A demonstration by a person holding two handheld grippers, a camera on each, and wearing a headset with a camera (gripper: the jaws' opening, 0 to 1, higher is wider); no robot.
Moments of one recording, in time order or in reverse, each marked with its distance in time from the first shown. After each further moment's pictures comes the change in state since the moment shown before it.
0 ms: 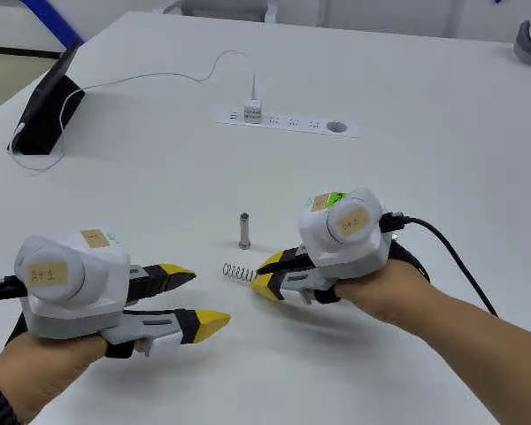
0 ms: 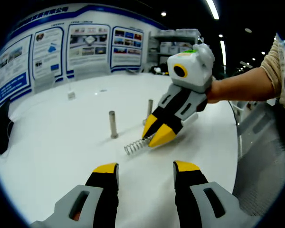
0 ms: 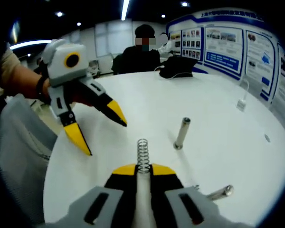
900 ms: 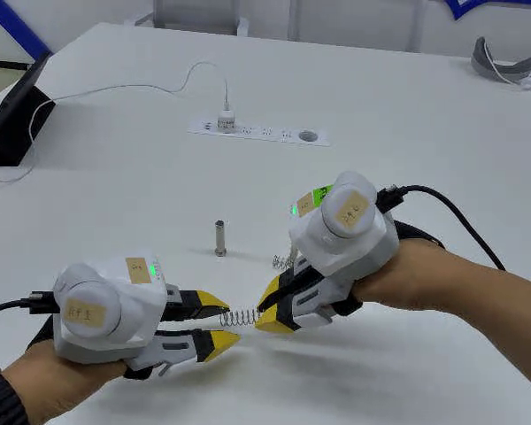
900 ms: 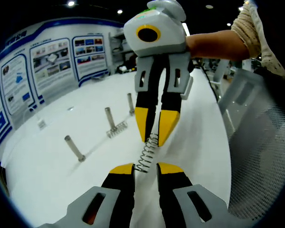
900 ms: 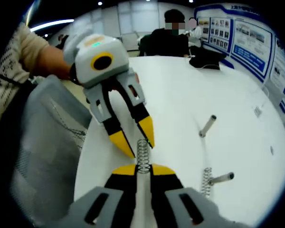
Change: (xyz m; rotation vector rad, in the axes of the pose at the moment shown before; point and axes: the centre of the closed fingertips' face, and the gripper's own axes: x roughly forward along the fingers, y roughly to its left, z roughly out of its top) left arm 0.027 -0.053 0.002 0.298 0.025 -0.175; right arm -0.046 0.052 -0.009 -0.127 0.216 0.186
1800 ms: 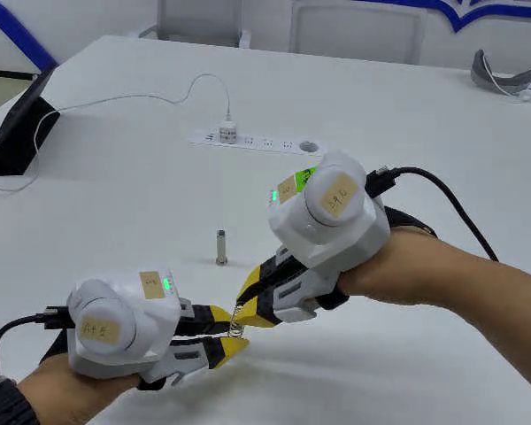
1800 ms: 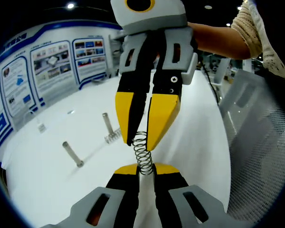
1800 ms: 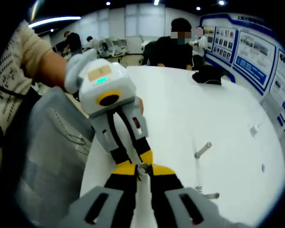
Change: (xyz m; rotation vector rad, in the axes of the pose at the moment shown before) left arm 0.005 -0.001 0.010 -0.004 -0.023 0.016; right arm -0.013 0.004 0.042 -0.070 -0.050 -0.031
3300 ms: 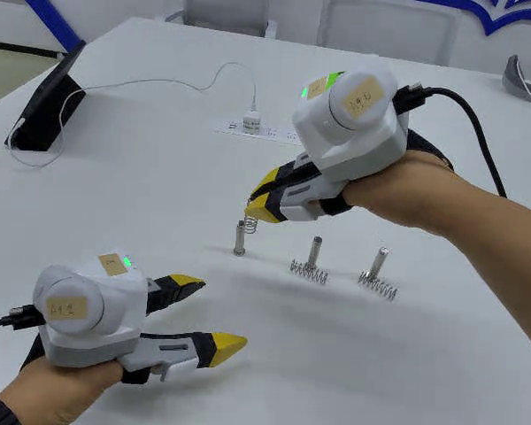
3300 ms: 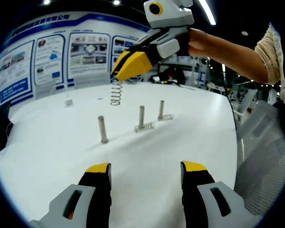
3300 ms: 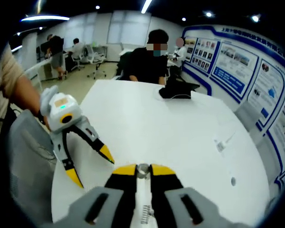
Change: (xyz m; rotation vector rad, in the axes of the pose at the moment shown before) left arm -0.030 0.033 -0.023 -0.287 -0.097 0.194; right arm -0.022 -0.102 0.052 -0.004 -0.074 -0.249
